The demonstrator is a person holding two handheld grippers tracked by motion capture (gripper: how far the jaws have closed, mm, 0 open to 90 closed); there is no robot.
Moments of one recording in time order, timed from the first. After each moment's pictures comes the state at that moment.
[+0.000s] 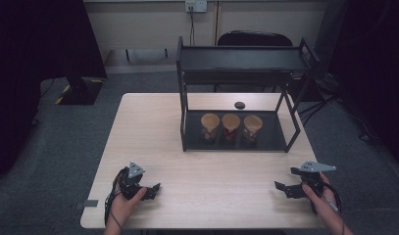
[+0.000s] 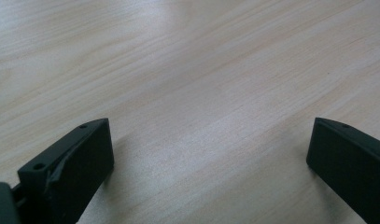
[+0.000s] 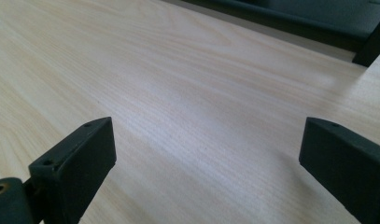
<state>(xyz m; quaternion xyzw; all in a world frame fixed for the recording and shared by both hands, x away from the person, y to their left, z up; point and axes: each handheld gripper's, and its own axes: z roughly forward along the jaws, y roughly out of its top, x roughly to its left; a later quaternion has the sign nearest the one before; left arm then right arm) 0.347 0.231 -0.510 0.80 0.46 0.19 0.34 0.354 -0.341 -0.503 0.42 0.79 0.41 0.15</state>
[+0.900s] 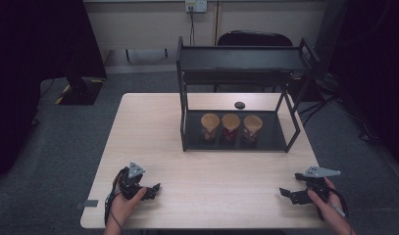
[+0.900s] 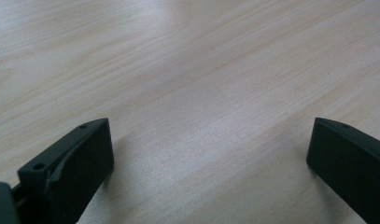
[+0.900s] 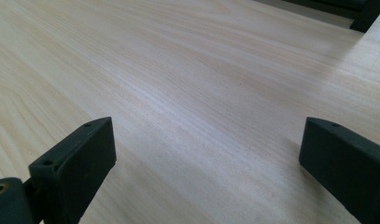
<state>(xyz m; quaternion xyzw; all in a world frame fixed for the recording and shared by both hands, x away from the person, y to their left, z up) 0.347 0.231 -0.510 0.80 0.46 0.19 0.34 0.341 -0.355 -0.508 0.42 0.81 0.39 0.14</state>
